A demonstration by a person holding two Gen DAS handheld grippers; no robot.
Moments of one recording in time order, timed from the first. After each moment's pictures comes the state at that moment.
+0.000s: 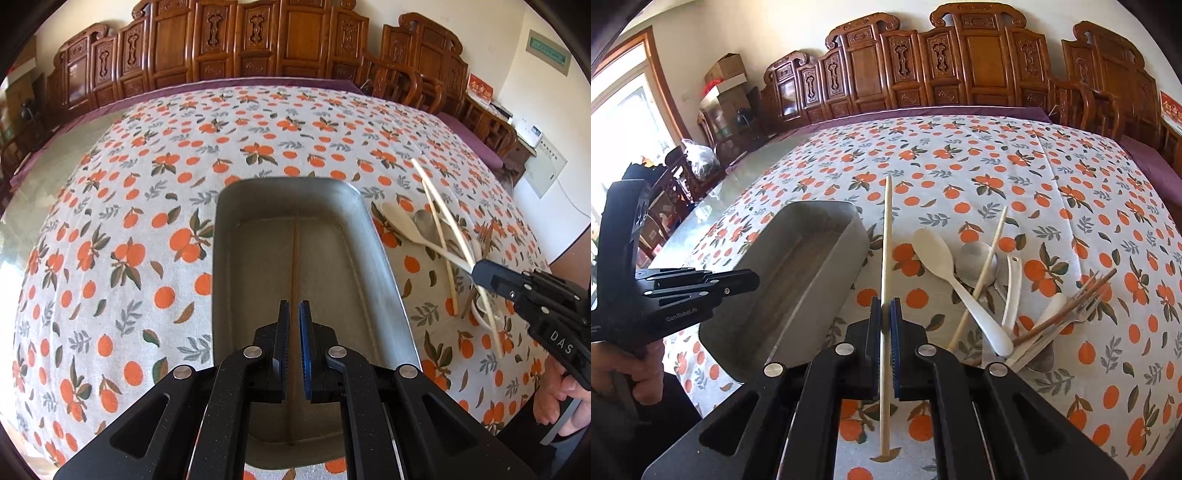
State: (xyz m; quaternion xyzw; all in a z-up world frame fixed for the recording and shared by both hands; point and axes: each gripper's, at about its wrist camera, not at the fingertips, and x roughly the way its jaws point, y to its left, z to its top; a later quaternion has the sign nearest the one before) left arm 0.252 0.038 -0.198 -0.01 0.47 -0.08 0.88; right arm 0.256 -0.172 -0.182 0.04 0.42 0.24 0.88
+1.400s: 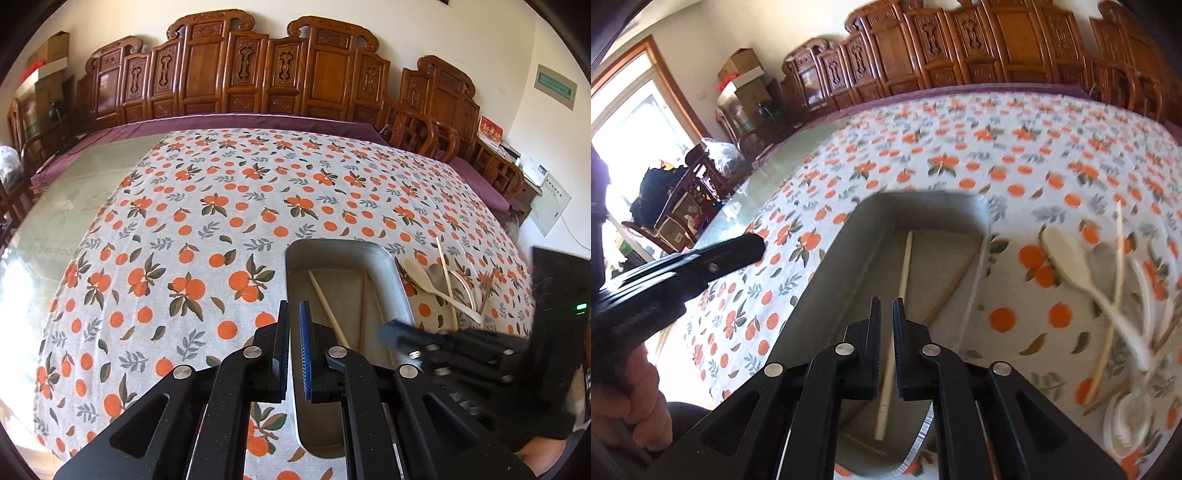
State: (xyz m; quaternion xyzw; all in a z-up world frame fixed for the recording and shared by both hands) left arm 0.241 0.087 -0.153 -0.04 0.42 -0.05 0.91; right arm 0.268 -0.082 -0.182 0.07 0.43 0.29 0.85
